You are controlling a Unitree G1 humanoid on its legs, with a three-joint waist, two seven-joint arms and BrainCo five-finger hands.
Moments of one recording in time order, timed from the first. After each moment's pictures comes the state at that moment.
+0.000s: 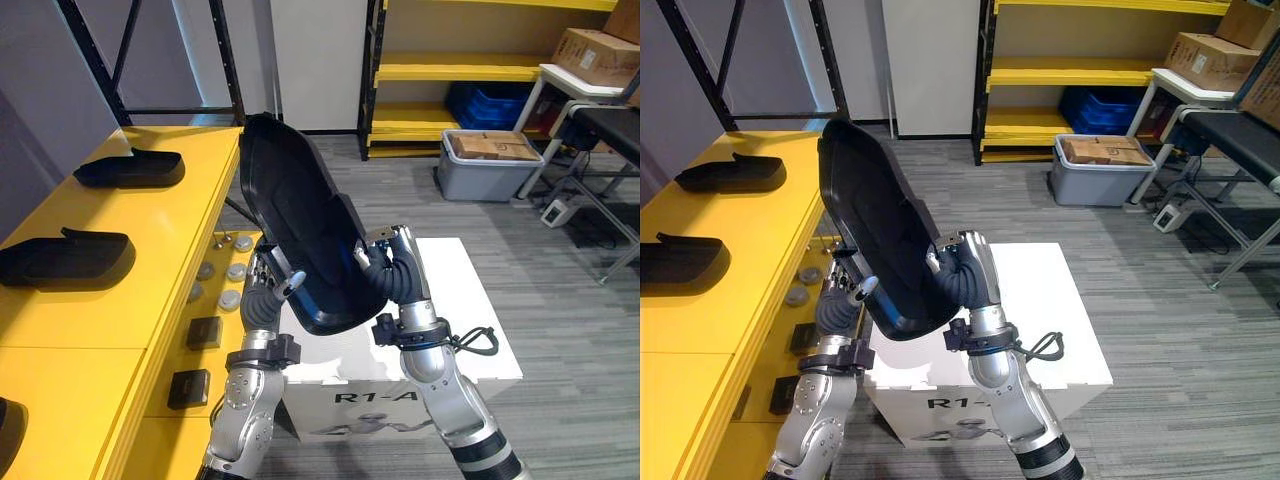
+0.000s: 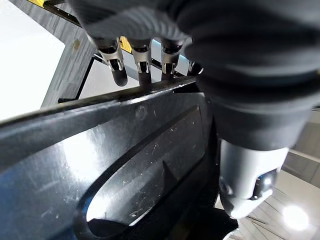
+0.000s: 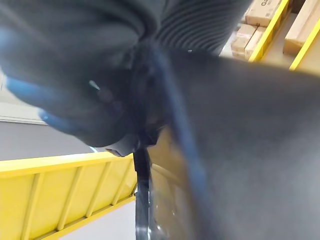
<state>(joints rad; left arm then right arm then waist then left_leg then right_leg) 0.03 0.09 -0.27 -0.17 -0.47 -0.19 0.24 -0.17 -0.13 0.39 -0.27 -0.50 -0.09 -0.32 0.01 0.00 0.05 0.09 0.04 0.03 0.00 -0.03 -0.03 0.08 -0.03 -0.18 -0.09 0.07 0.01</state>
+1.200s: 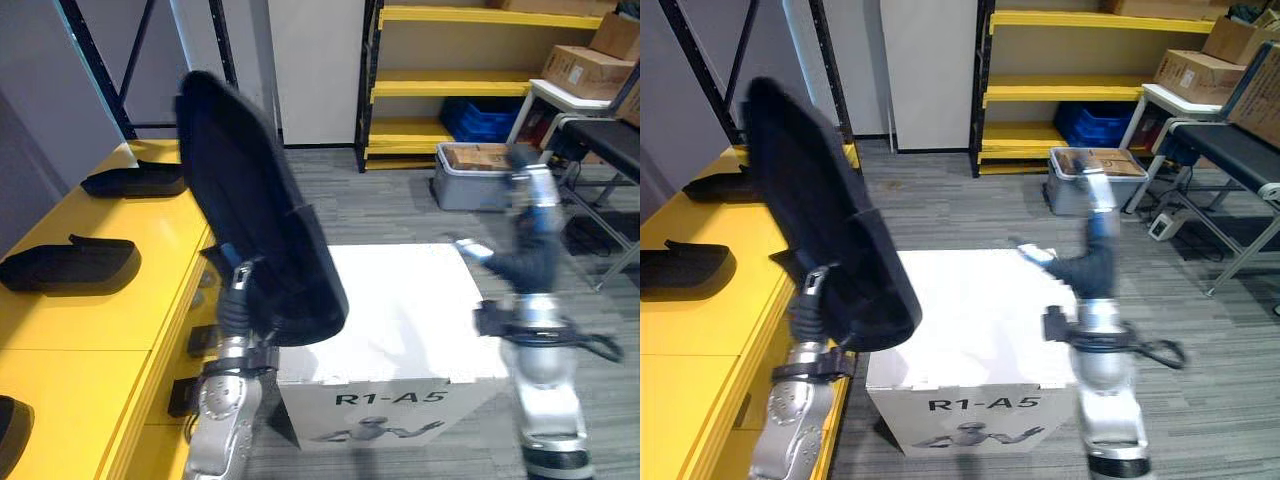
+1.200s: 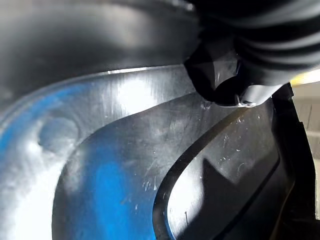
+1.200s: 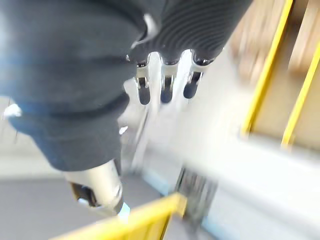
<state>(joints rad) 0.17 0.08 -0.05 -0.30 -0.25 -0.14 0.19 -0.03 -0.31 -0.23 -0.42 0.02 -0.25 -0.14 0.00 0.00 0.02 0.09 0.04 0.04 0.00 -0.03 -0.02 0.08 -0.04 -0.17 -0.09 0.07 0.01</state>
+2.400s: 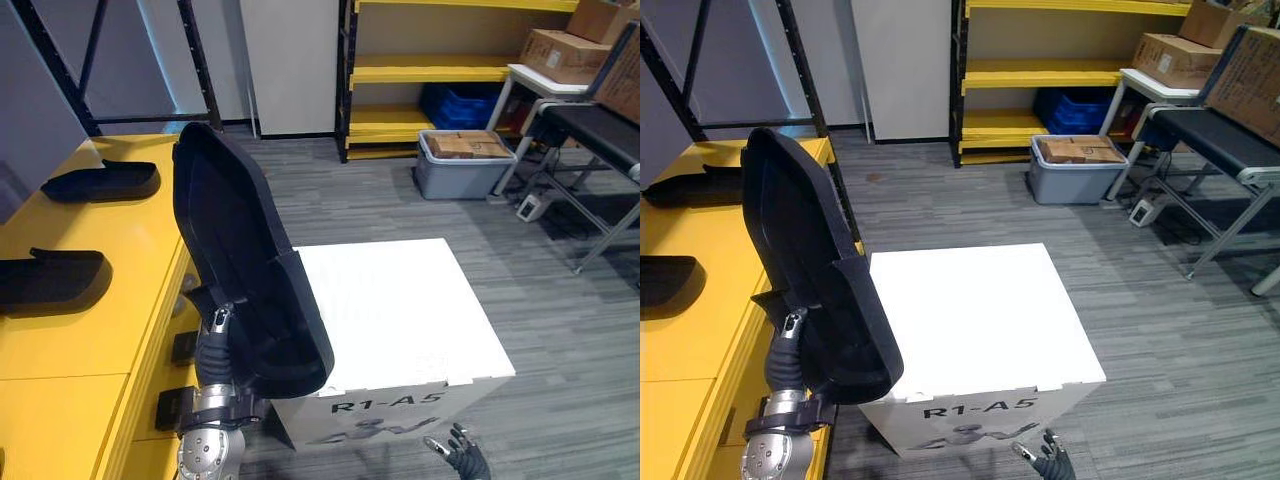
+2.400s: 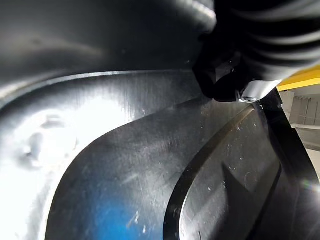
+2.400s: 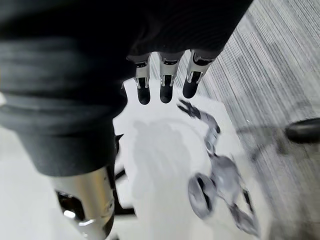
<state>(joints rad) 0.38 0.00 -0.09 -0.41 -0.17 -0.15 0.09 0.29 -0.03 -0.16 0.65 0.11 -0.11 0.03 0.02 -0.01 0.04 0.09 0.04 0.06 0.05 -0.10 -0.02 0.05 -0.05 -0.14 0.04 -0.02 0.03</state>
